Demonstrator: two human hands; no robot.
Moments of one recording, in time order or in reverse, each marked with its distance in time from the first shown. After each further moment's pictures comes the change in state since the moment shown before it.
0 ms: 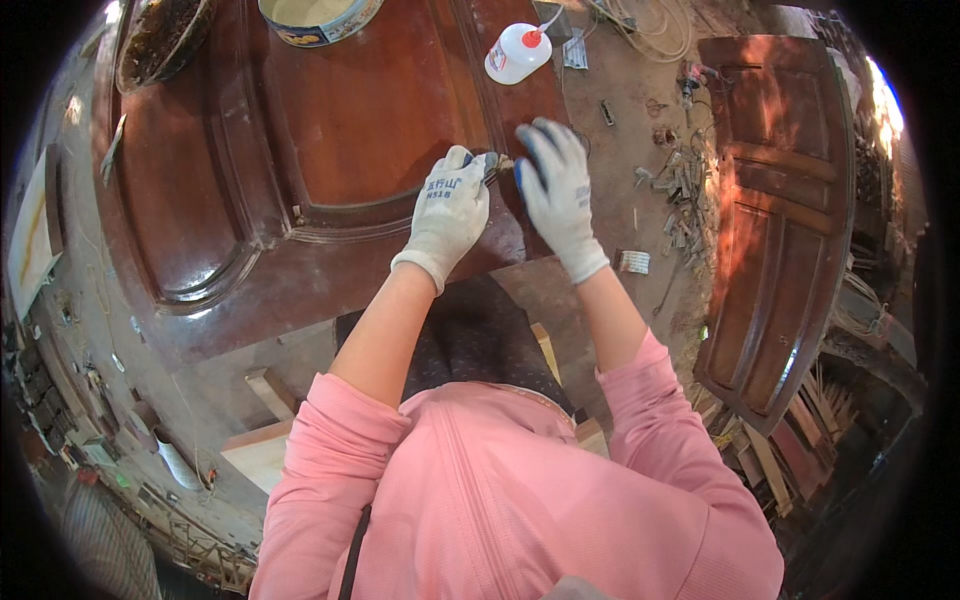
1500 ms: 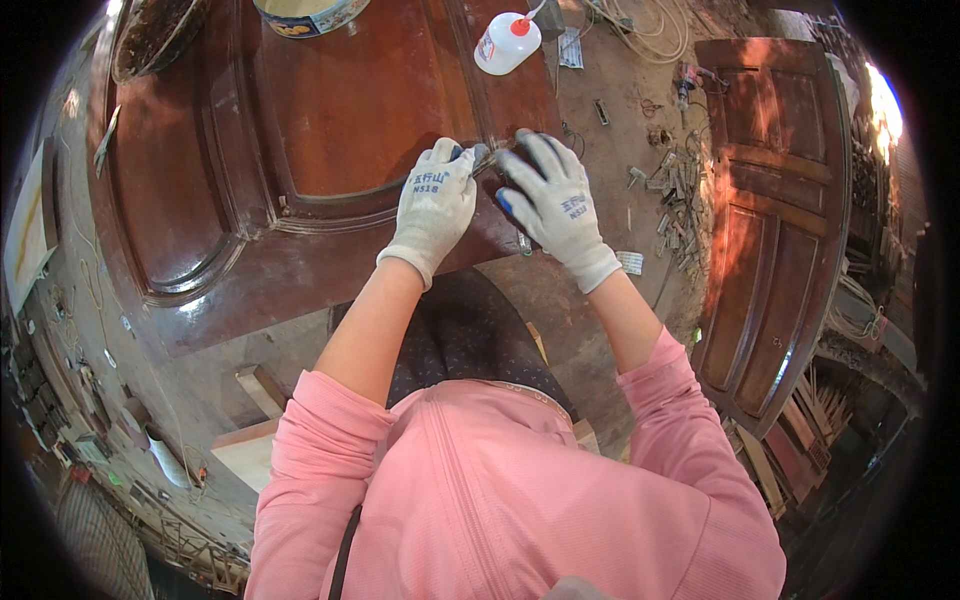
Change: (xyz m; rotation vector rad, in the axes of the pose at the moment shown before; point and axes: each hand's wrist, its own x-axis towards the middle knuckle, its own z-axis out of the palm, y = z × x) left_hand -0.004 0.001 0.002 0.075 0.012 0.022; right_hand -0.021 0.003 -0.027 -0.171 -0.300 -0.100
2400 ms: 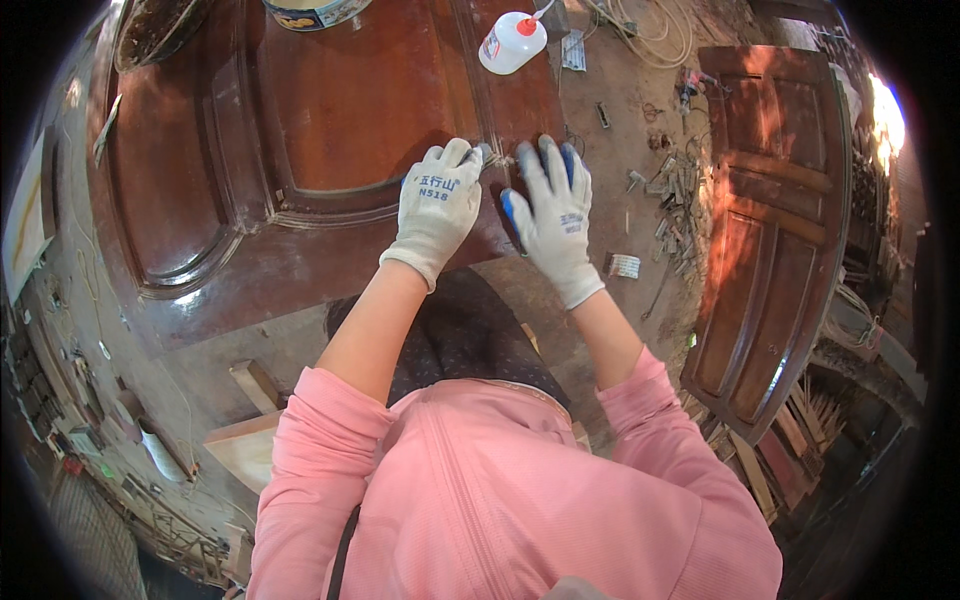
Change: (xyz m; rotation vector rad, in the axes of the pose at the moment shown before) left_hand 0.001 0.010 -0.002 0.170 0.040 0.077; right_hand -0.015 -0.019 0.014 -0.039 0.087 0.232
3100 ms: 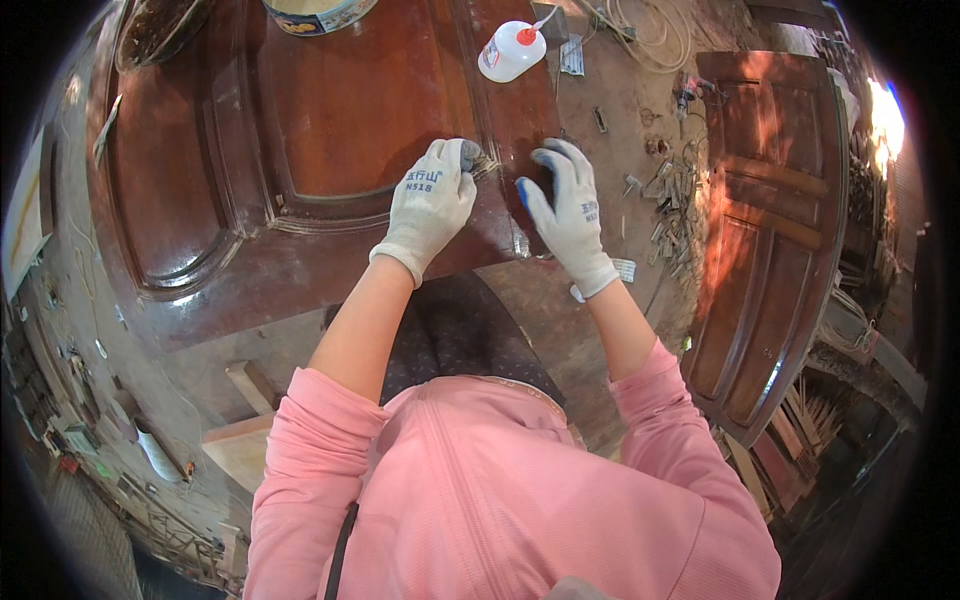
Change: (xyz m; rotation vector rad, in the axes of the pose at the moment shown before) left_hand 0.005 -0.010 -0.001 -0.230 0.014 -0.165; right_hand 0.020 0.029 -0.007 0.302 0.041 -0.062
